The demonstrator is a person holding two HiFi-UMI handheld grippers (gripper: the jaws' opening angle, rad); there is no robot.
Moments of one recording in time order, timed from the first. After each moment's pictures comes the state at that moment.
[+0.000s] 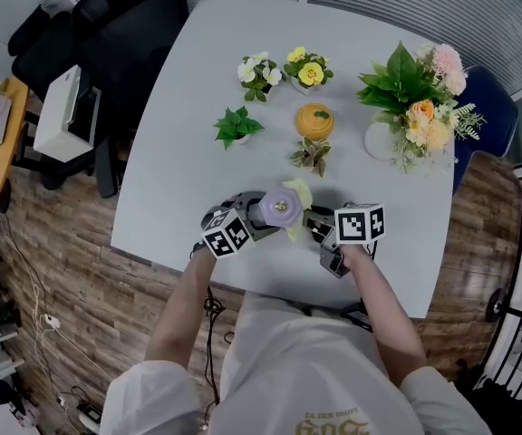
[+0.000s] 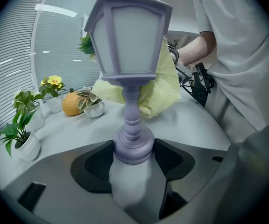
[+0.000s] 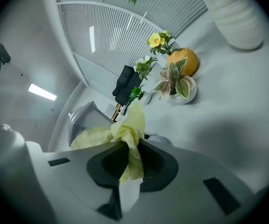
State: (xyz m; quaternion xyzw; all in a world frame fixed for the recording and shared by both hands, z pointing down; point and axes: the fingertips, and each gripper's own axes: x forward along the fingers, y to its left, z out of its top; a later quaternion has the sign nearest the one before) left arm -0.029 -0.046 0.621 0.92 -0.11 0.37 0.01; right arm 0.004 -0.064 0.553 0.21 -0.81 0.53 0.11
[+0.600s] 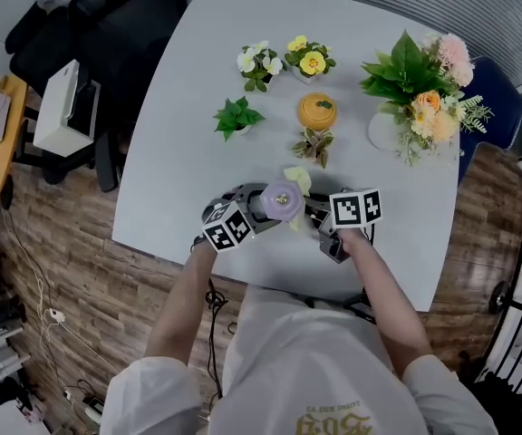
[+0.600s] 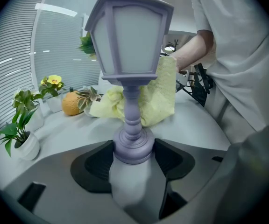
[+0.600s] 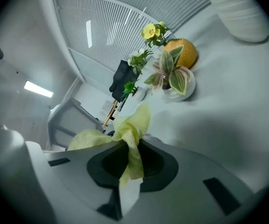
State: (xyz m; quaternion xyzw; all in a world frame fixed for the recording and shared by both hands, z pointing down) left arm -0.028 -0.047 0.621 0.92 -0.11 0.37 0.01; right arm -0.001 -0.074 0.580 0.21 -0.81 0.53 0.15
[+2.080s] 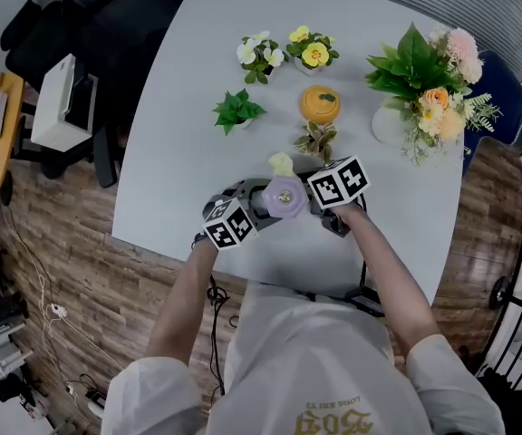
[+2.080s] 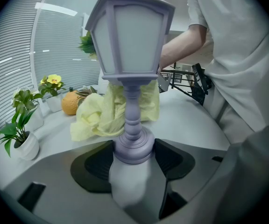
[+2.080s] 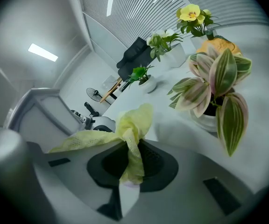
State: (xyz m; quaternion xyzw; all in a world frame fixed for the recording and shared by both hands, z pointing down) left arm -0.027 -0.046 0.622 0.92 -0.11 0.37 0.01; right arm -0.033 -0.094 0.595 0.14 -0.85 0.43 0.29
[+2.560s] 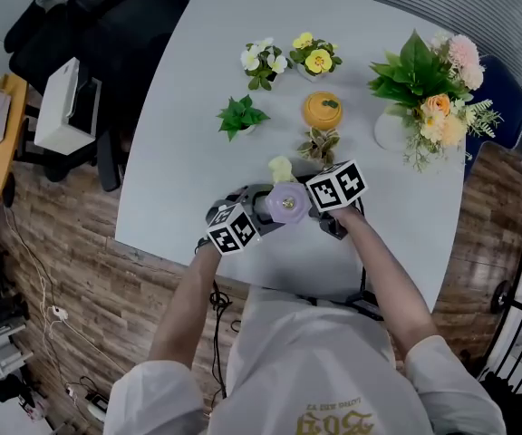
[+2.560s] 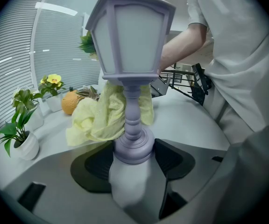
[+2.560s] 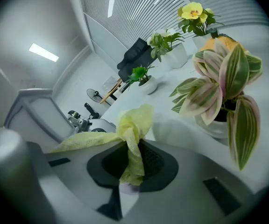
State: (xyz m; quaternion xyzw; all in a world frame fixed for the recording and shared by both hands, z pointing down) left arm -0.028 -0.048 0.622 0.92 -0.11 0.37 0.01; right arm -0.044 -0.103 0.599 0.15 -0.85 0.42 0.28
